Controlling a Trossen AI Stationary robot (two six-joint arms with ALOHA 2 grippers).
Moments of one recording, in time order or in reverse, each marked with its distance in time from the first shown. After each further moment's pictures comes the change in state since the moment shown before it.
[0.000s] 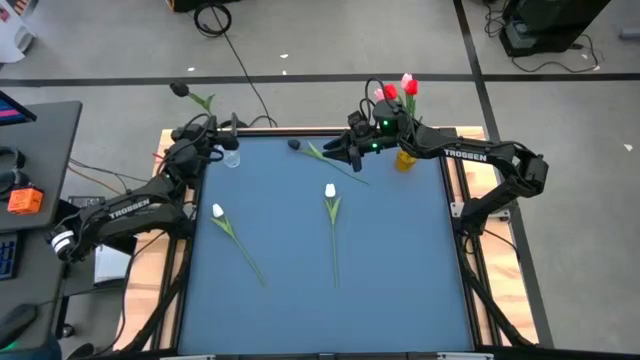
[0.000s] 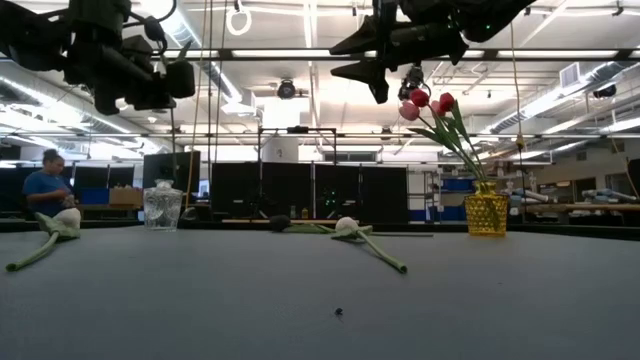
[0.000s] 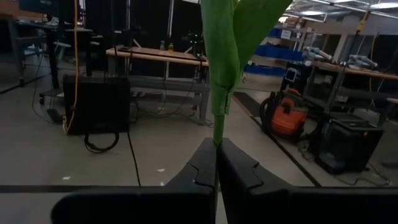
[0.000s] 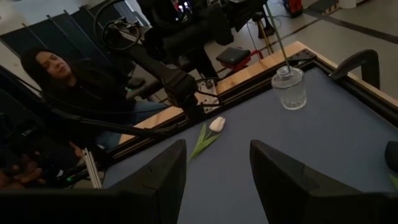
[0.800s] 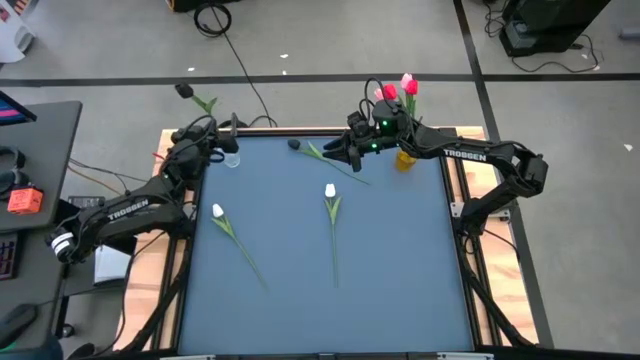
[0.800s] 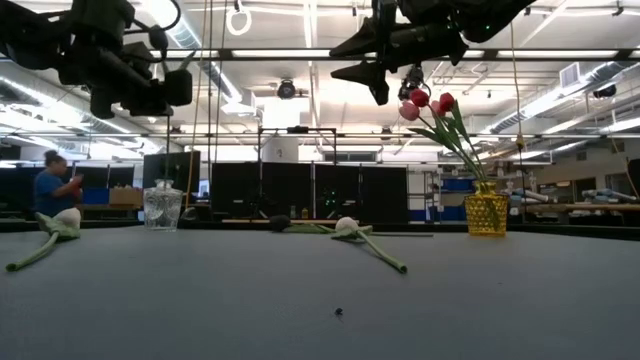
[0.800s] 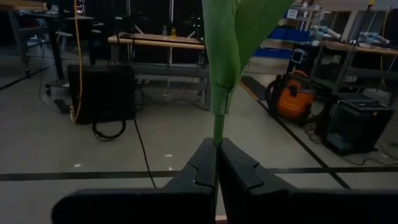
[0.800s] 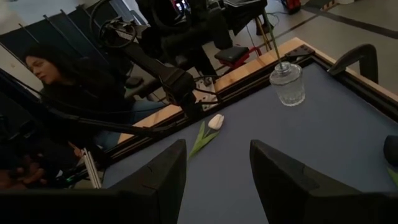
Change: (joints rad) left arm 0.003 -0.021 0.001 -0.112 0.002 -0.020; right arm 0.000 0.003 0.000 -0.009 0.005 0.010
